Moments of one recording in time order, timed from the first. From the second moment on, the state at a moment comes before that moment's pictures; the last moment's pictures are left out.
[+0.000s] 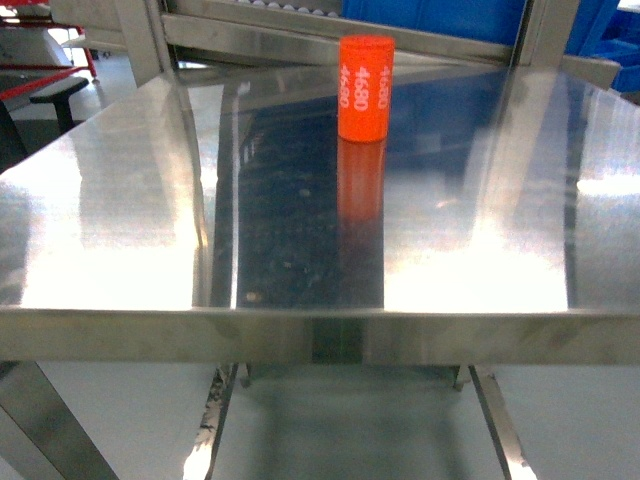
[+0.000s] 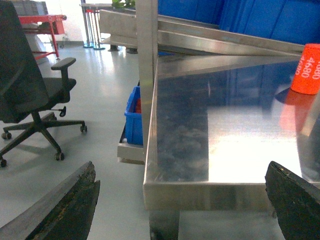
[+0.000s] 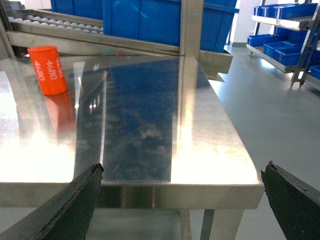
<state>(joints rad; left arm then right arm) 0.00 0.01 0.01 0.00 0.00 0.00 0.00 0.00 0.01 -0.01 0.00 0.00</state>
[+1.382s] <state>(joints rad) 0.00 0.01 0.01 0.00 0.00 0.00 0.00 0.00 0.01 -0.01 0.00 0.00</state>
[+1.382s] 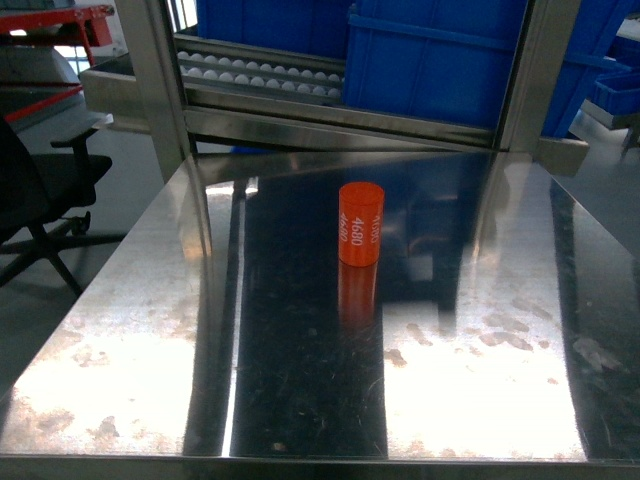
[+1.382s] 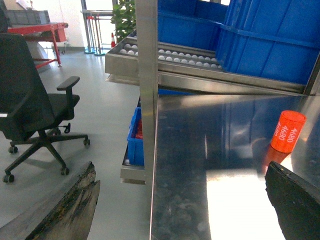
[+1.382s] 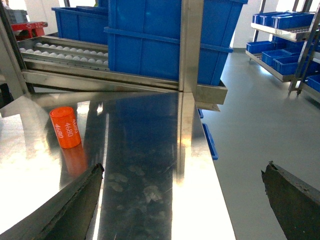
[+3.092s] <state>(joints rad) -0.48 2.21 1.12 0.77 -0.06 -0.07 0.00 0.00 0.01 -0.01 0.00 0.00</state>
